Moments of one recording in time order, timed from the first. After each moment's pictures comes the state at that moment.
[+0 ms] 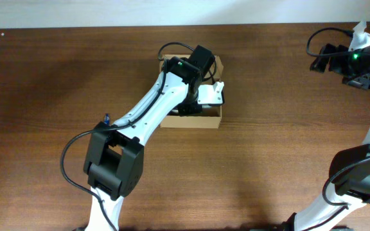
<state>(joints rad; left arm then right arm) -0.58 2.14 1.88 -1.11 -0.01 0.89 -0.35 1.97 2.15 -1.46 -0.24 0.02</state>
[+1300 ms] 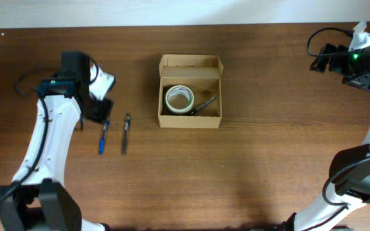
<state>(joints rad) 0.04 1.65 1.34 -1.01 -0.01 0.37 -0.35 1.97 2.15 -1.46 -0.24 0.02</state>
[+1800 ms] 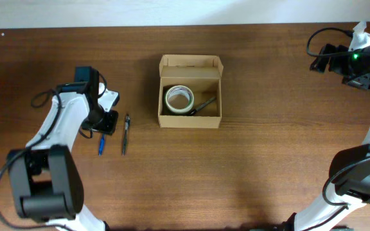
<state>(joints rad) 0.05 1.84 1.27 -0.96 0.01 0.31 -0.35 1.97 2.15 -1.46 -0.24 0.02</state>
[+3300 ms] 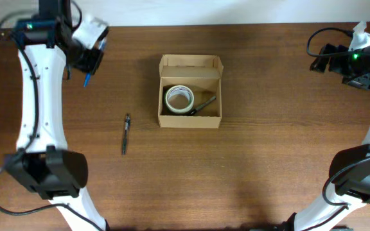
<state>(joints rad) 0.02 2.01 2.27 -1.41 0.14 0.58 -0.35 1.97 2.15 -1.46 -0.24 0.02</state>
